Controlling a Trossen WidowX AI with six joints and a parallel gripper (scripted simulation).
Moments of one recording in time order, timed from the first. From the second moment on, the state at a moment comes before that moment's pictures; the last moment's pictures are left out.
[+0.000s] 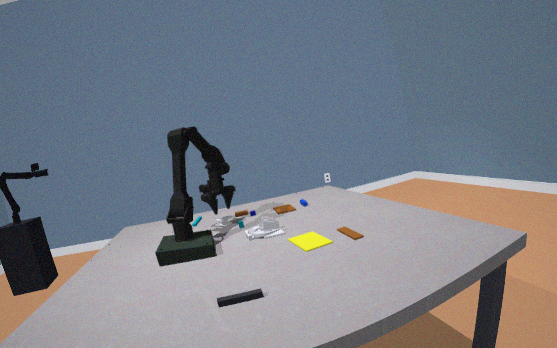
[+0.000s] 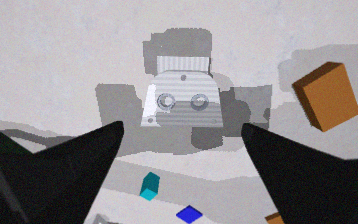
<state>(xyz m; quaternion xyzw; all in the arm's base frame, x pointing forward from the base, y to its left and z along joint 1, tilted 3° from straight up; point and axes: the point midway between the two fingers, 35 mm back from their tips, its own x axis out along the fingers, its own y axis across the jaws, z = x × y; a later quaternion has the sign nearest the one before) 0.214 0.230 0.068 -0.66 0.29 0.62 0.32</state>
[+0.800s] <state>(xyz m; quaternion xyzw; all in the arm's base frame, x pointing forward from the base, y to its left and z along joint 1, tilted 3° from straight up) 0.217 0.232 0.044 -0.66 0.29 0.61 0.33</state>
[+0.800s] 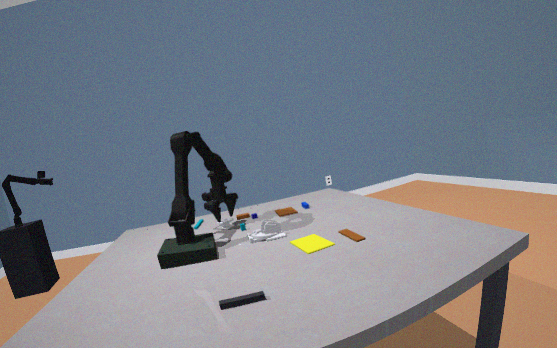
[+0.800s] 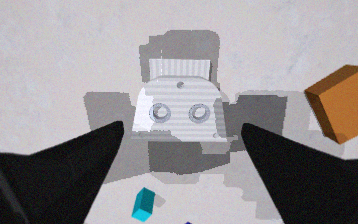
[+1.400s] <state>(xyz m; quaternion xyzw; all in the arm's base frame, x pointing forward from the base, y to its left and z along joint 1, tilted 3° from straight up) 0.218 0.231 0.019 -0.66 0.29 0.62 0.33</state>
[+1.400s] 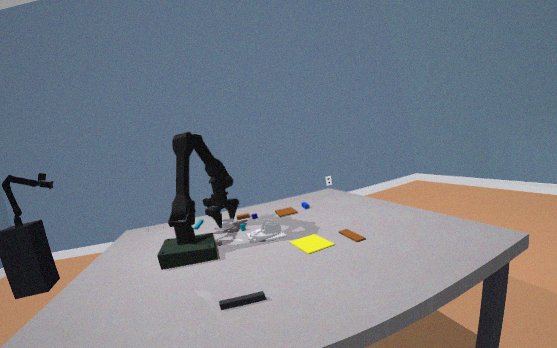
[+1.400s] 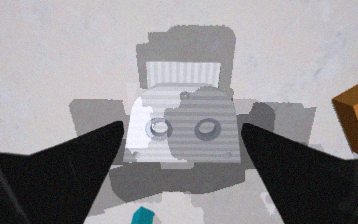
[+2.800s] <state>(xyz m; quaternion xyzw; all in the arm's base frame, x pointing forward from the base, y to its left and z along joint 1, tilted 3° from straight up) 0.217 0.231 0.017 -0.66 0.29 0.62 0.33</state>
